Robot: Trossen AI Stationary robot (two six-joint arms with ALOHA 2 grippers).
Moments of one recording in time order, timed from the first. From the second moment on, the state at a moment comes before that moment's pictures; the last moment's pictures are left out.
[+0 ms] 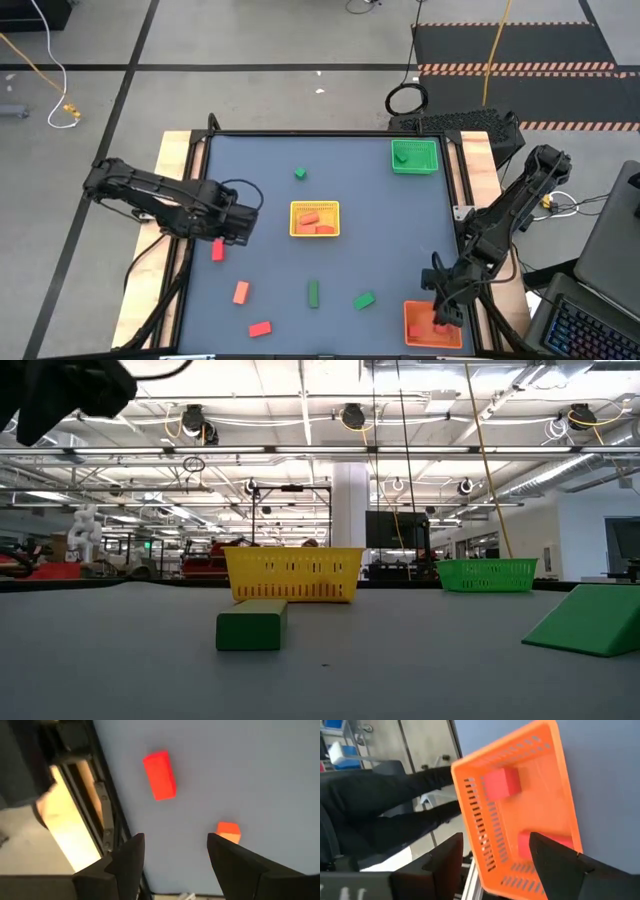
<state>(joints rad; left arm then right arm) -0.21 1.32 1.16 -1.55 0.24 -1.61 0.90 1.07 0.59 -0.34 -0.18 1.38</state>
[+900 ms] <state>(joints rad) -0.10 1.32 0.75 -1.14 0.31 -1.55 0.88 0.71 0.59 -0.14 0.47 1.16</state>
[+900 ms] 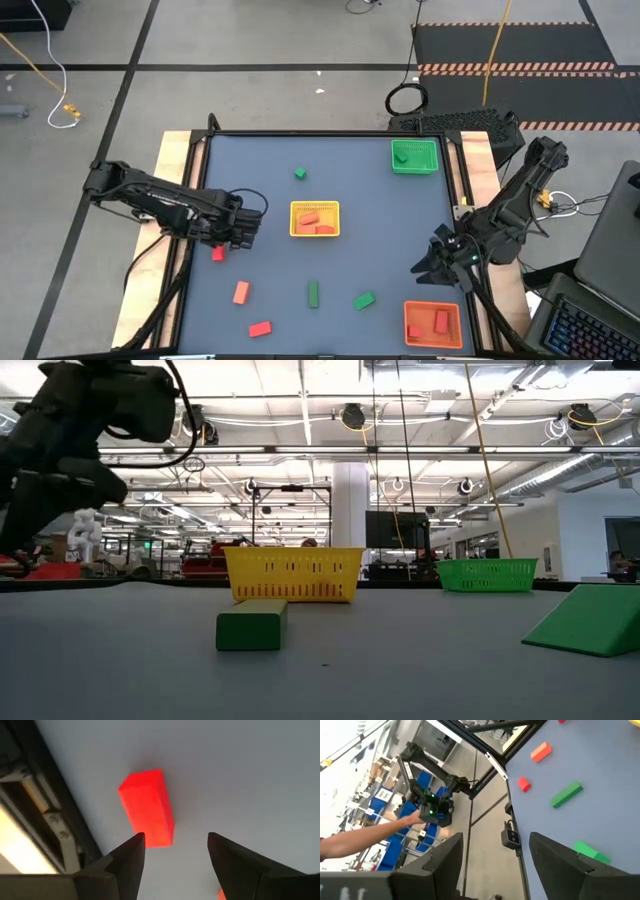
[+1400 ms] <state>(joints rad) -0.06 1.32 0.64 -1.09 0.32 -1.54 0.88 0.71 0.59 -0.13 0.47 1.19</state>
